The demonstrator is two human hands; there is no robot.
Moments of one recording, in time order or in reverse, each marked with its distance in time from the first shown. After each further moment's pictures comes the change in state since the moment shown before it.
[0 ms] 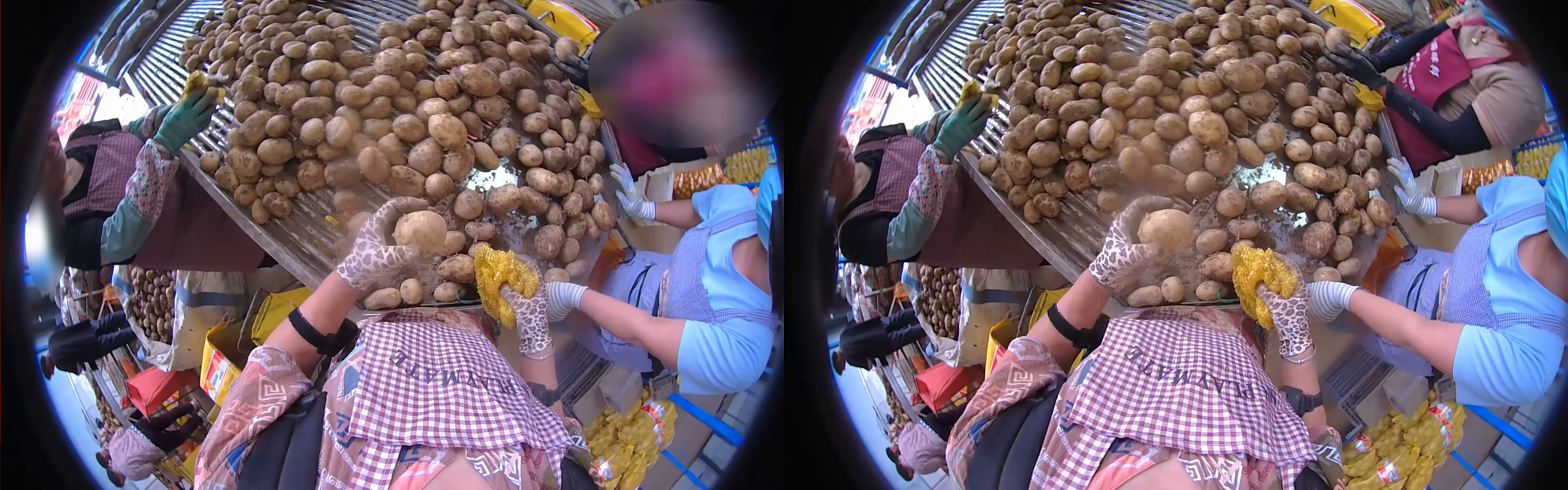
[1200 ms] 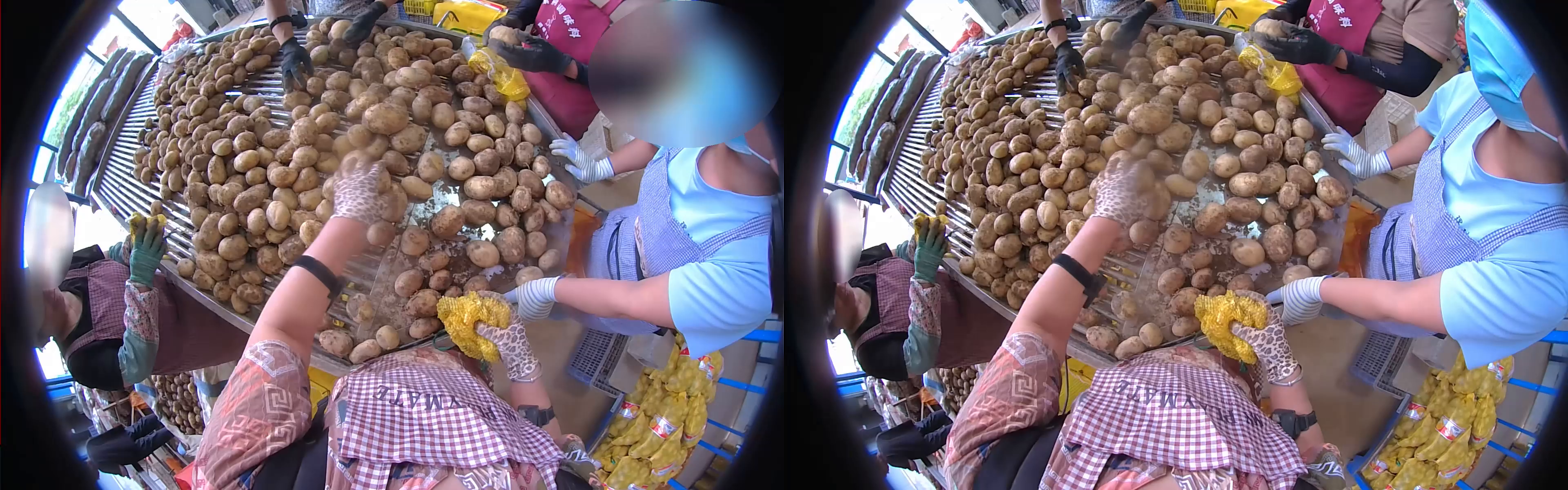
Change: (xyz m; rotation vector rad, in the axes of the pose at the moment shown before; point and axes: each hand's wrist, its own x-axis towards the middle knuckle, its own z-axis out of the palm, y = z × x) left_hand 0.194 -0.018 0.007 1.993 0.169 0.372; right_hand -0.034 0.000 -0.009 0.274 0.019 0.072
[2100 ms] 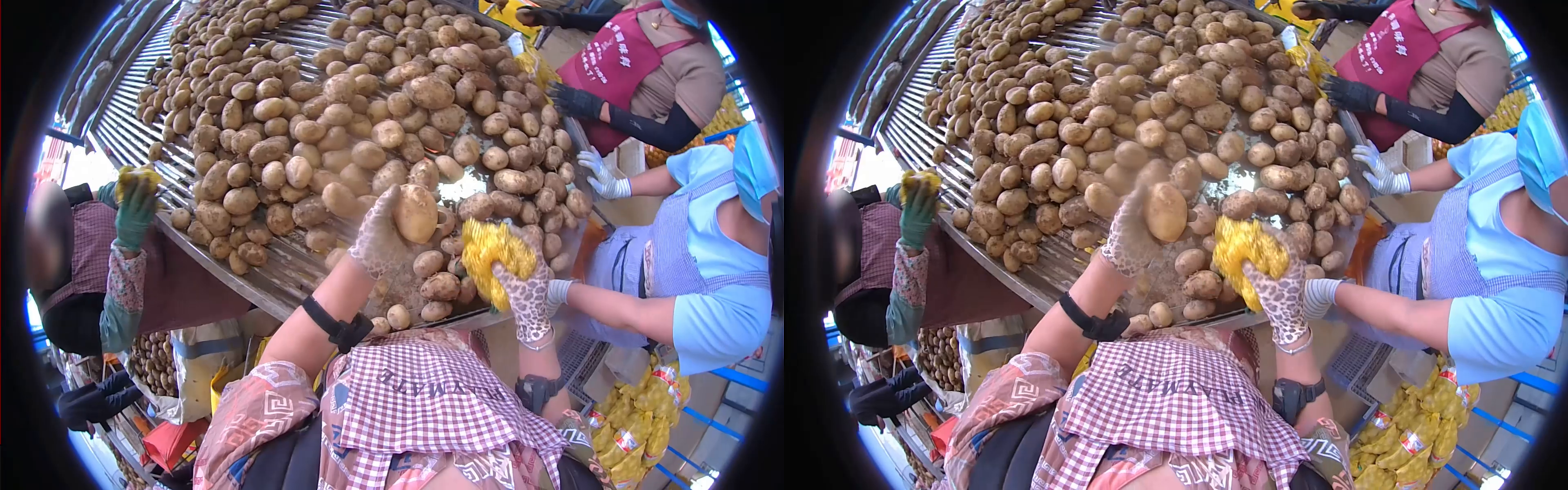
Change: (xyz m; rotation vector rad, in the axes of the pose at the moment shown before) left_hand -0.100 0.008 -0.035 -2.878 -0.371 -0.787; right_hand 0.060 -0.070 0.052 -0.196 0.098 -0.284
